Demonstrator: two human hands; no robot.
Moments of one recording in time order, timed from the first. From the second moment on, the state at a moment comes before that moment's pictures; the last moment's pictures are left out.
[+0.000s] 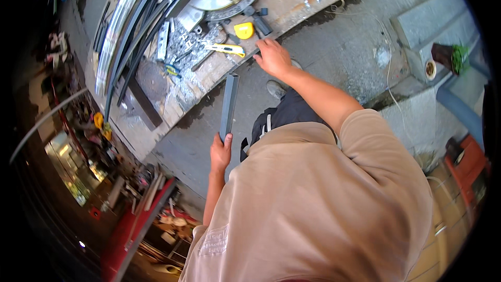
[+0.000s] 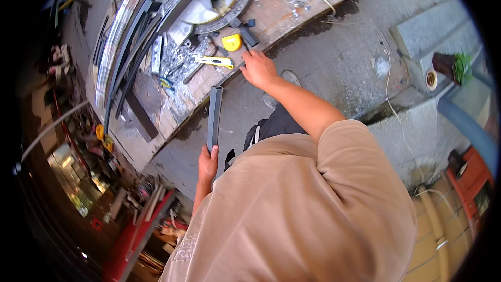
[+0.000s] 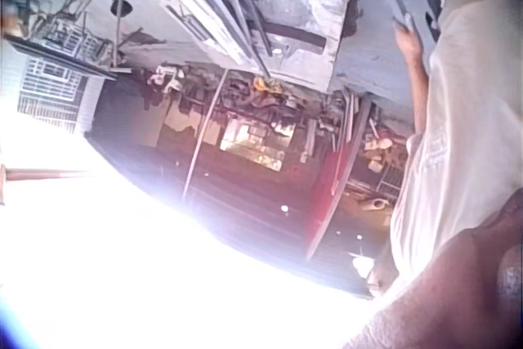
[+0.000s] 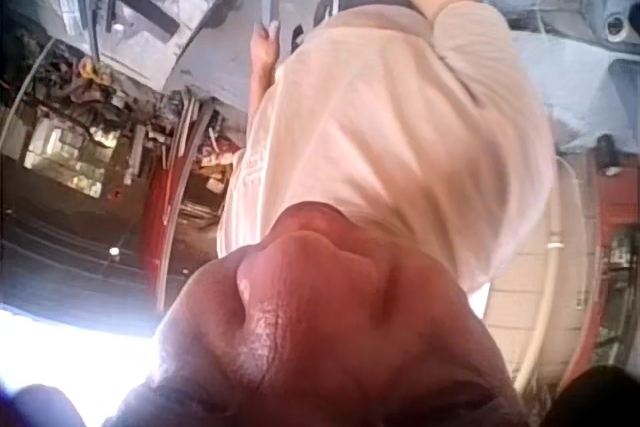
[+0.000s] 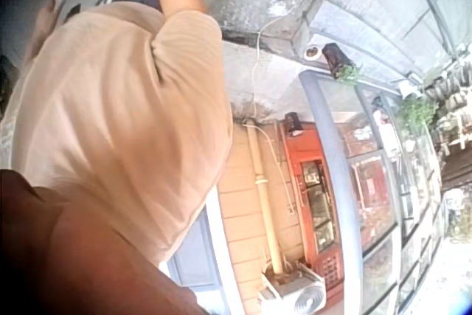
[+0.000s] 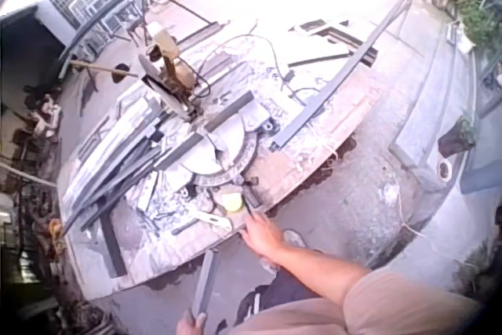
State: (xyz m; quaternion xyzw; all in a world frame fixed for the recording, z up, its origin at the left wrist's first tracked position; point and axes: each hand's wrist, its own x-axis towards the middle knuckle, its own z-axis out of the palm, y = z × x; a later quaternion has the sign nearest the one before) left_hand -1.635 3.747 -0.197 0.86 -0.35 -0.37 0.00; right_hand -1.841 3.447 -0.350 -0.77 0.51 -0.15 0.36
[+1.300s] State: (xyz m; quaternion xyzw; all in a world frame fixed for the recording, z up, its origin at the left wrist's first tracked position) left_hand -1.419 4.182 -0.169 0.93 -0.11 -0.02 0.34; right_hand -1.682 3.740 -0.355 -0.83 0.46 0.22 0.23
